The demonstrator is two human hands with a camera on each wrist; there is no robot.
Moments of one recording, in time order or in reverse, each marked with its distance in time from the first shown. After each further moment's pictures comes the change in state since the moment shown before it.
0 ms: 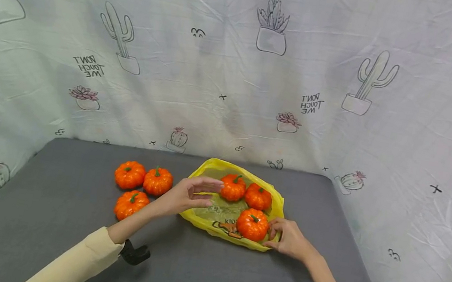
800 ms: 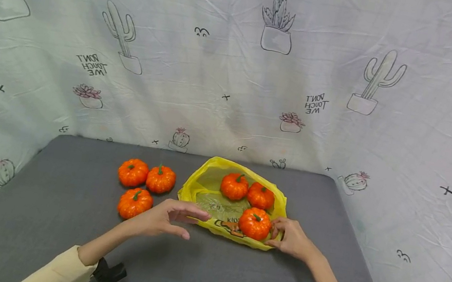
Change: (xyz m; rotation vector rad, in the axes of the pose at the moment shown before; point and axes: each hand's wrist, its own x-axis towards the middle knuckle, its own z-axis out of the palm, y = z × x) left_hand -0.055 0.011 0.001 -0.027 -0.198 0.011; right_hand 0.001 0.004 0.002 0.001 0.021 -0.005
